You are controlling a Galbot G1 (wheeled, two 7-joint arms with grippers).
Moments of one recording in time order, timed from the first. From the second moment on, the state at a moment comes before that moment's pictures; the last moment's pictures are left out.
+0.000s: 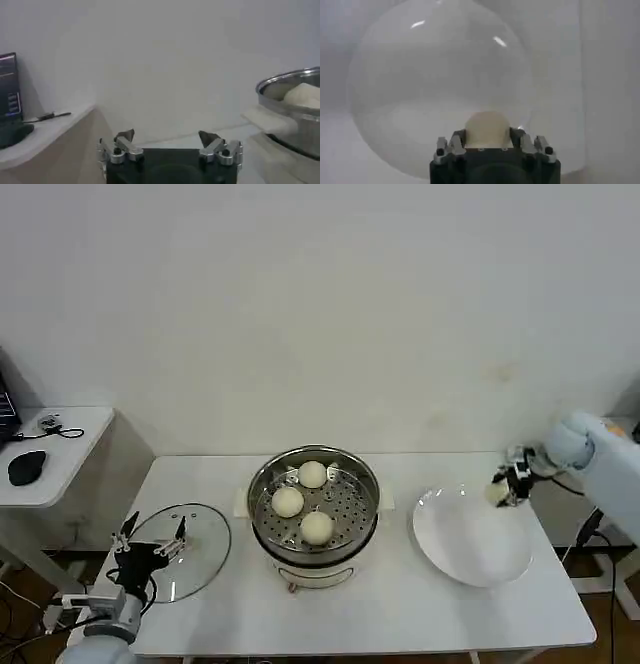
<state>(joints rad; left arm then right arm) 1.51 -1.17 -0.67 -2.02 -0.22 0.16 -0.07 0.07 0.60 -0.70 1.17 -0.11 -0.20 -1.10</state>
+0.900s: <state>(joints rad) 1.52 -1.19 -0.69 -2.03 -0.22 0.16 -0.07 0.52 0.92 -1.11 1.44 0.47 -0.54 -0.86</state>
